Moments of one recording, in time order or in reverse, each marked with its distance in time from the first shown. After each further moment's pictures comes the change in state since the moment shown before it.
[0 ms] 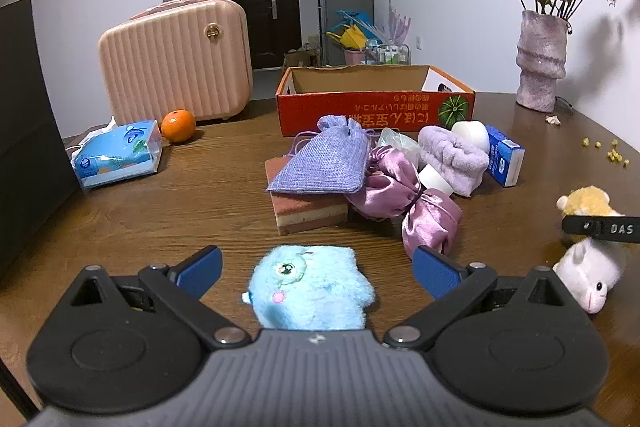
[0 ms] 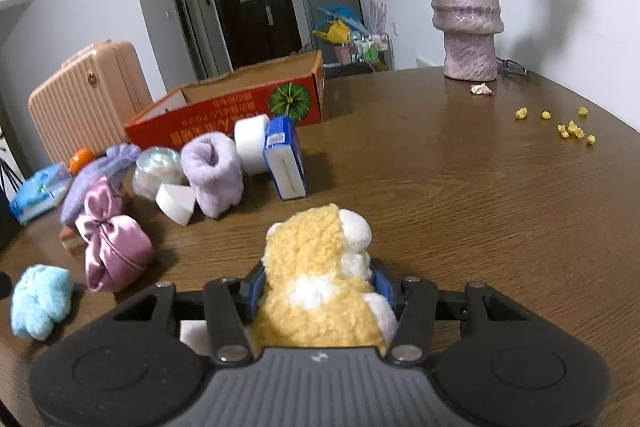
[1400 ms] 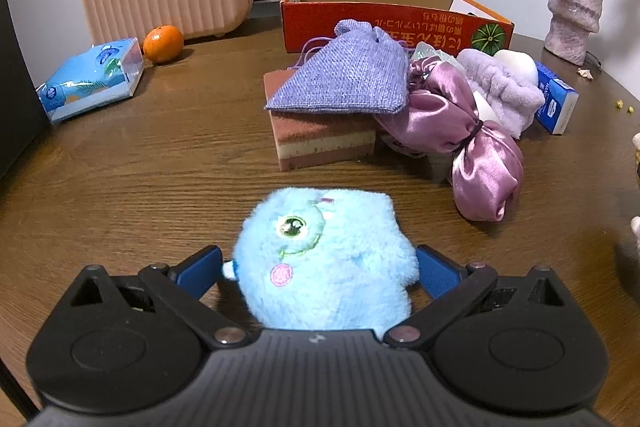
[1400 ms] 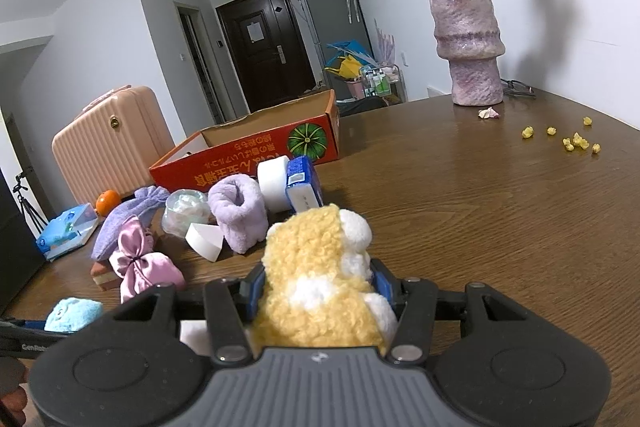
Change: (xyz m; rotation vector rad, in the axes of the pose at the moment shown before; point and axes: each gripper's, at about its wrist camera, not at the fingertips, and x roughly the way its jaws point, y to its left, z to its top) left arm 0.080 0.014 -0.016 -0.043 0.213 -0.010; right arm -0.017 -0.002 -0.003 0.049 -0.112 0.068
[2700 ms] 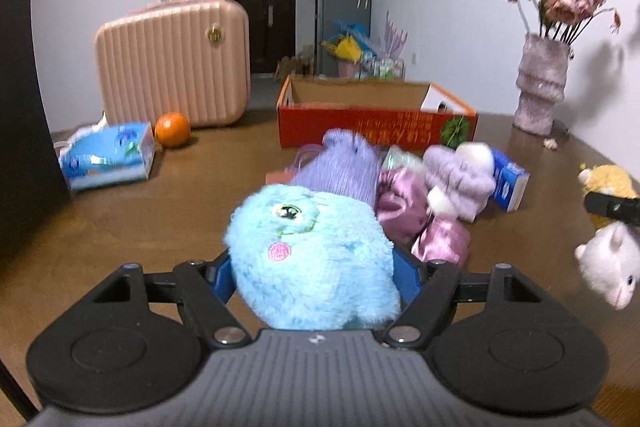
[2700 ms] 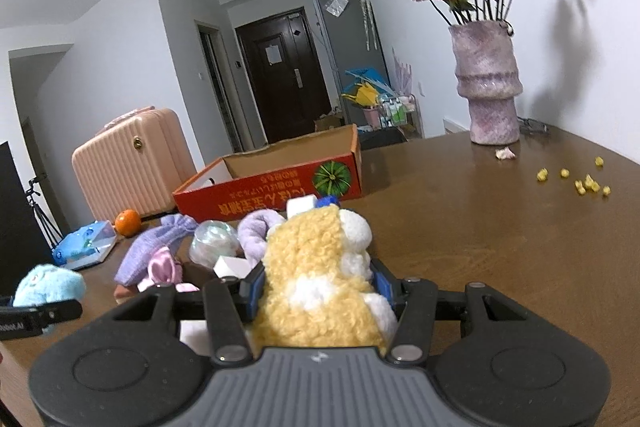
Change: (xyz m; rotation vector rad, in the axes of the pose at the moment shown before) left arm -0.072 0.005 0.009 -0.006 -0.267 -0.050; right arm -0.016 0.020 0.019 -0.047 -0.085 0.041
